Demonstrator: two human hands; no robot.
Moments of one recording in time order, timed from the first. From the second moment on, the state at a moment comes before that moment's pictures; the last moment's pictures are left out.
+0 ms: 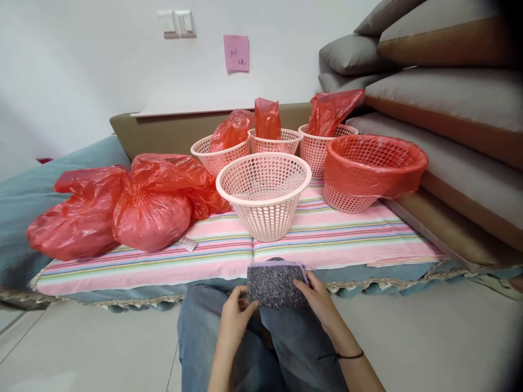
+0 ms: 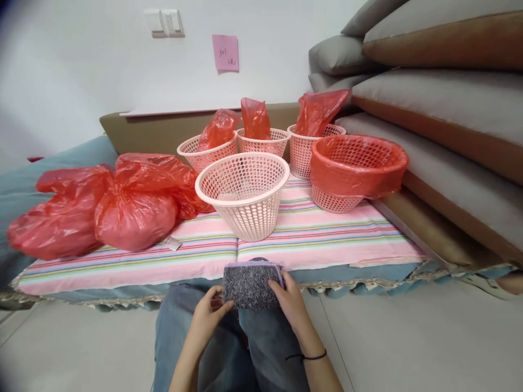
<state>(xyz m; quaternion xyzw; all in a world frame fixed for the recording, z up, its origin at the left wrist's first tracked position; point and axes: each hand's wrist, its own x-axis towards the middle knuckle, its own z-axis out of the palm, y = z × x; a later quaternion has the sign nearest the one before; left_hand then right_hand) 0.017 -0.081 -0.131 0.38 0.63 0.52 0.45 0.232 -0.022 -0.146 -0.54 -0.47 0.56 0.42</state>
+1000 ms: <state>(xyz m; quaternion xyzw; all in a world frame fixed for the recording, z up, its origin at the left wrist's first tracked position) 0.045 -0.029 -0.126 0.47 0.63 0.49 0.38 0.215 -0.023 -0.133 -0.60 -0.47 0.41 0.50</state>
